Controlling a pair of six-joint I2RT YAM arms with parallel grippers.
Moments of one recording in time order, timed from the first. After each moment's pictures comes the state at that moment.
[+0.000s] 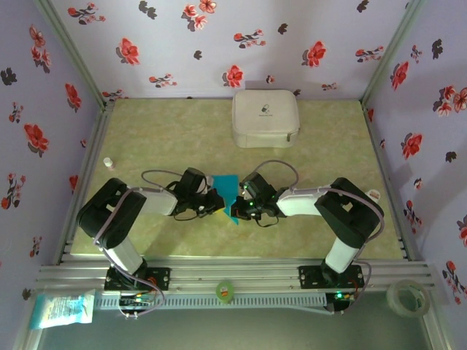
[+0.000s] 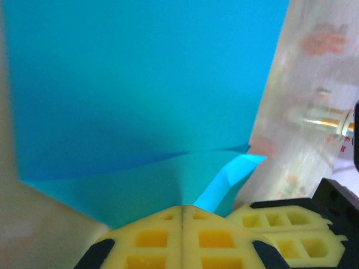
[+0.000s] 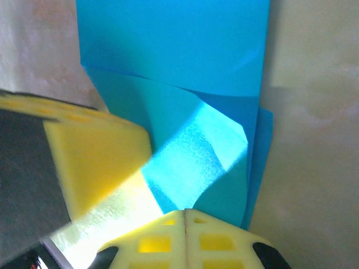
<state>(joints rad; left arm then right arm) -0.62 1.68 0.62 0.17 0.50 -0.96 0.82 1.70 0.73 0.02 -0.40 0.89</state>
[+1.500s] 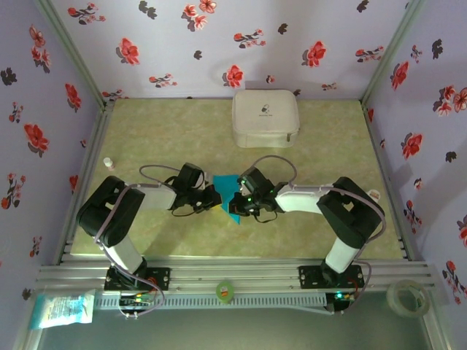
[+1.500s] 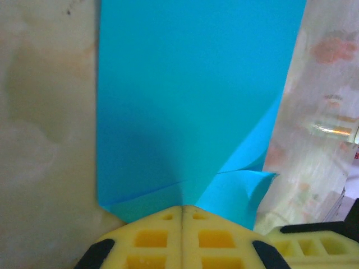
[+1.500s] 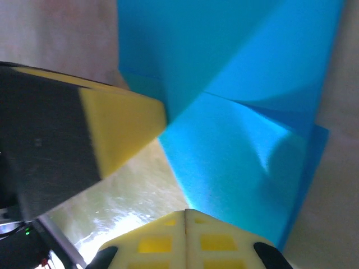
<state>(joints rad) -0.59 1.69 0.67 0.08 0.50 -0.88 0.81 1.70 0.81 -0.06 -0.43 0.87</state>
